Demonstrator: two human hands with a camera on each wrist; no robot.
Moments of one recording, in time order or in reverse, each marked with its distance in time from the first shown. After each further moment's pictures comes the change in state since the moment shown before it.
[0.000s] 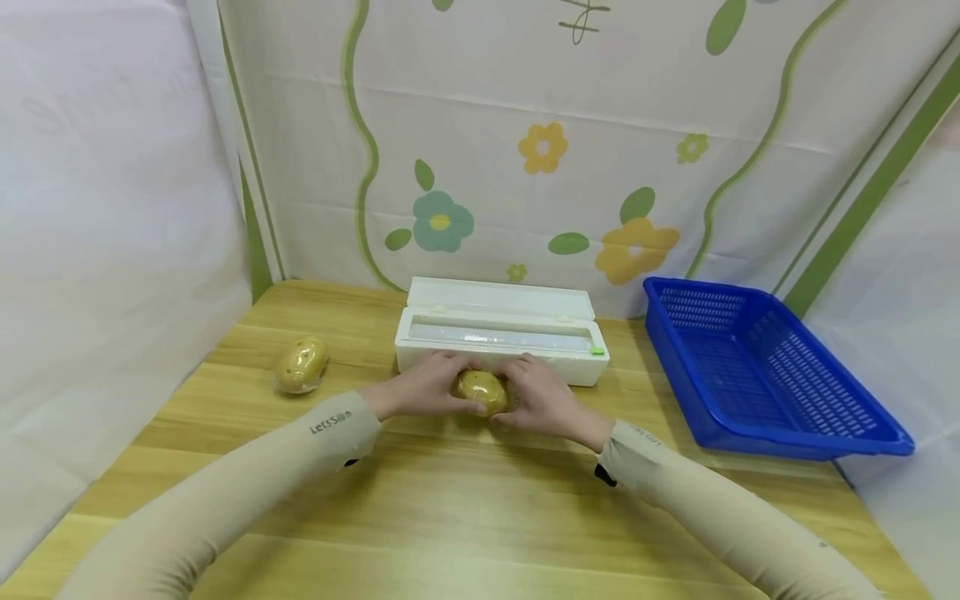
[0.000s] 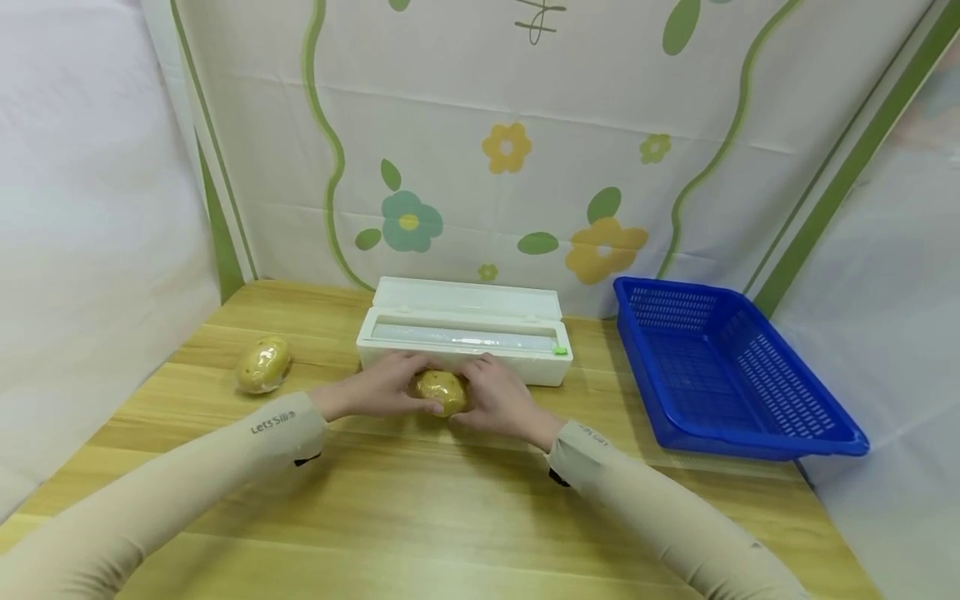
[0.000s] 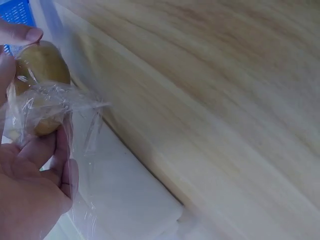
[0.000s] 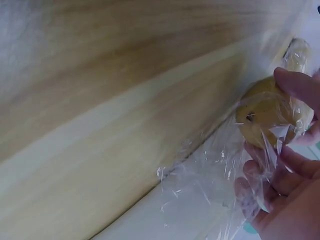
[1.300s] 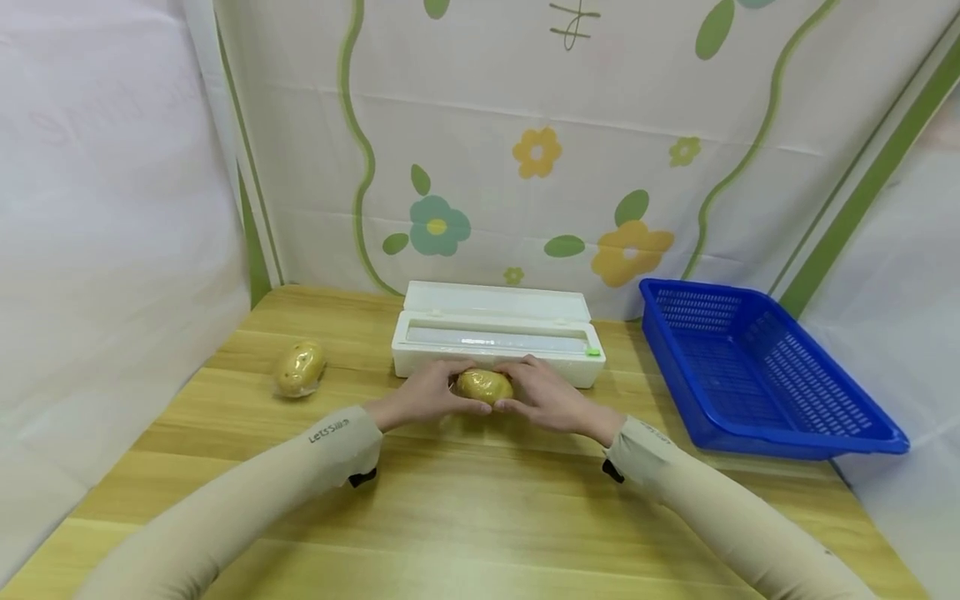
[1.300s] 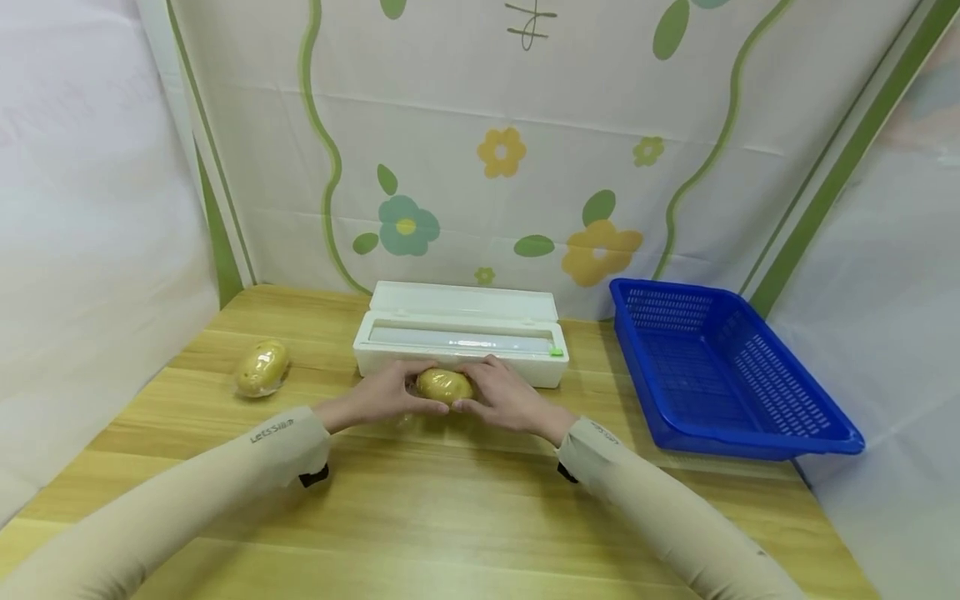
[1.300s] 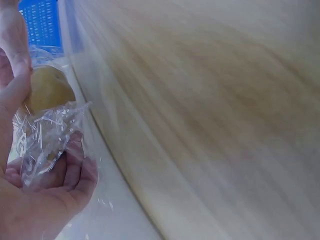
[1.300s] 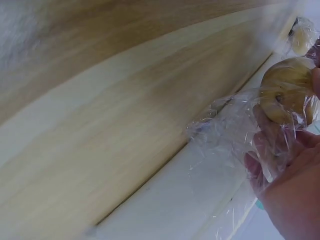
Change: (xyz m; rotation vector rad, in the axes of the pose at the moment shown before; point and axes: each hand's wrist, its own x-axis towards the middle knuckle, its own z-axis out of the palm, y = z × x) left_hand 0.001 0.008 0.015 -0.277 0.081 -0.133; right_hand -0.009 0.019 -0.009 0.091 -0.137 -0.014
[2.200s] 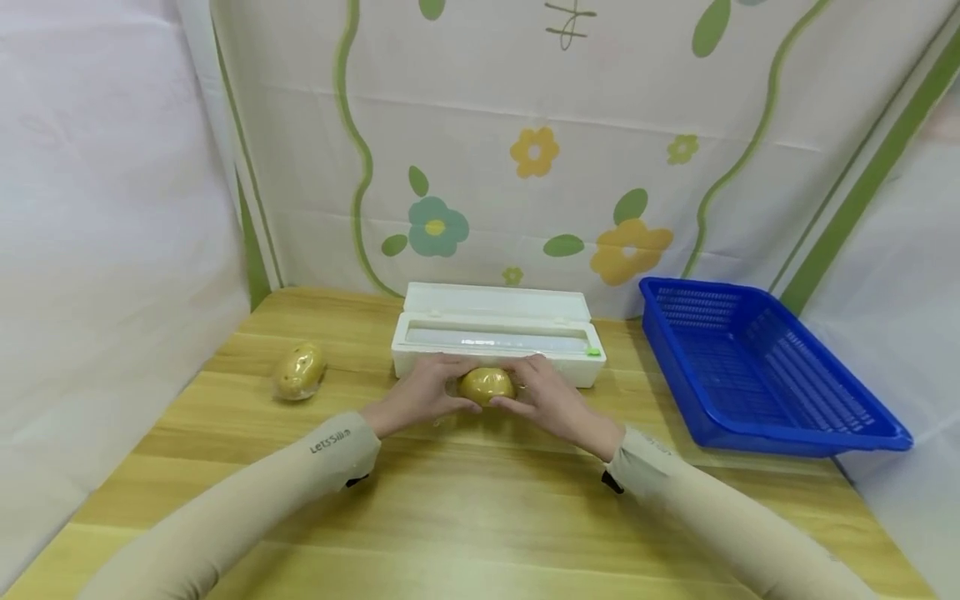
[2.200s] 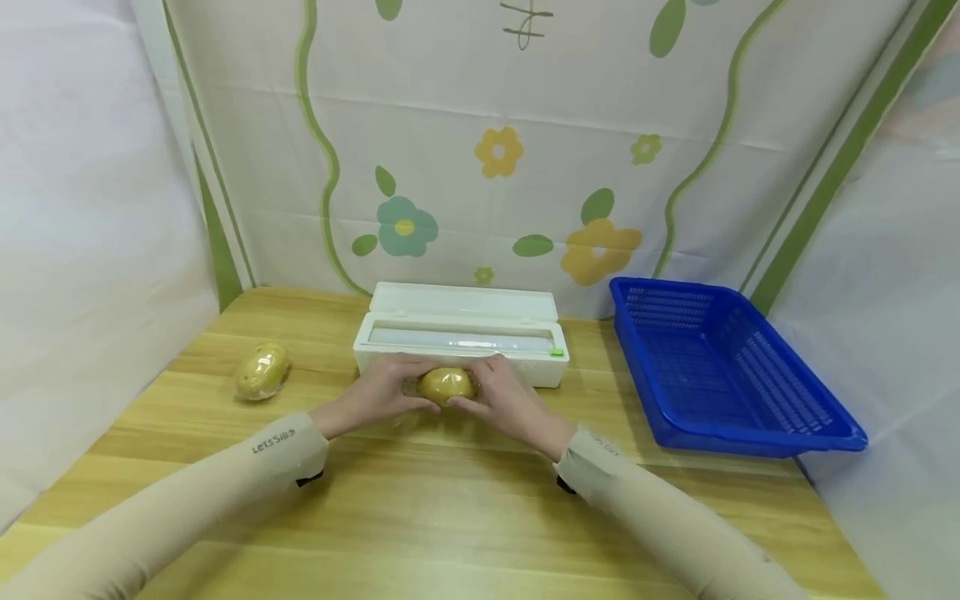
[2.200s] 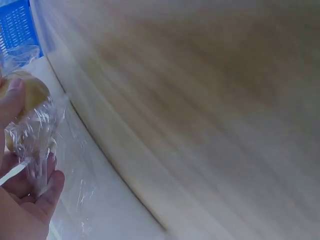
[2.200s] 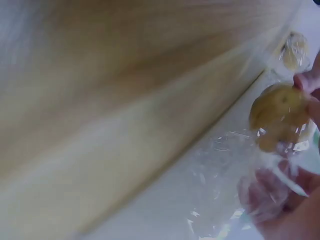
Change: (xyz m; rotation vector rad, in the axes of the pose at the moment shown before) left_hand 0.000 -0.008 -0.003 0.238 0.162 0.303; right_hand -0.005 -0.010 0.004 -0.074 0.259 -0.036
